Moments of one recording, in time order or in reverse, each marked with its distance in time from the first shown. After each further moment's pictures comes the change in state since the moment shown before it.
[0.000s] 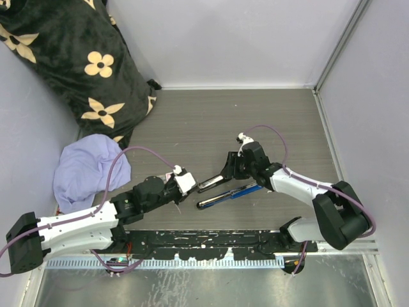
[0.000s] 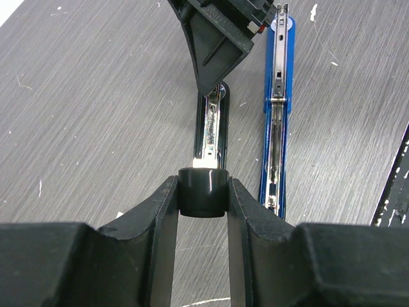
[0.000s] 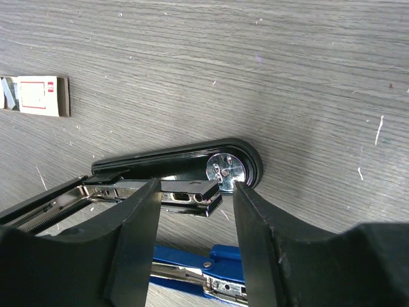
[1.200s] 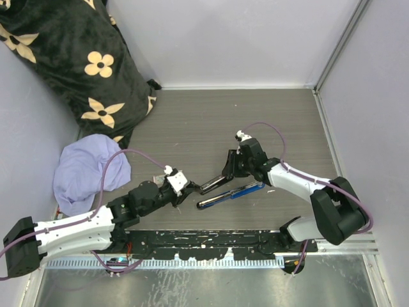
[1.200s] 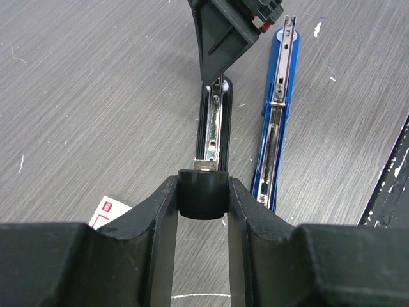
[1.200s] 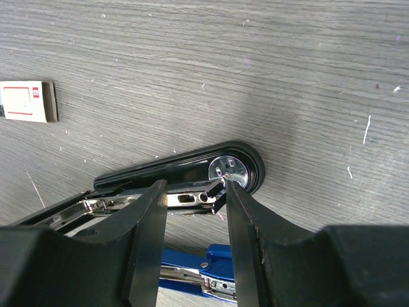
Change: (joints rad) left arm -0.004 -0.072 -0.087 0.051 -0.044 -0.122; right arm -0.001 0.029 0.061 -0.100 0.031 -0.006
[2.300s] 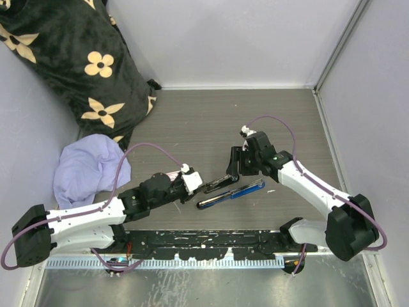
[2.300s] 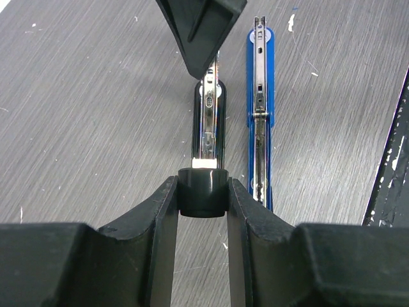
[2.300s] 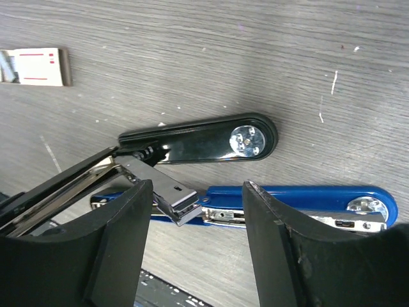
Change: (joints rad) left arm 0.000 0.189 0.134 0.009 0.112 0.129; right arm -0.021 -0.129 0.133 -0.332 -0.011 -0.055
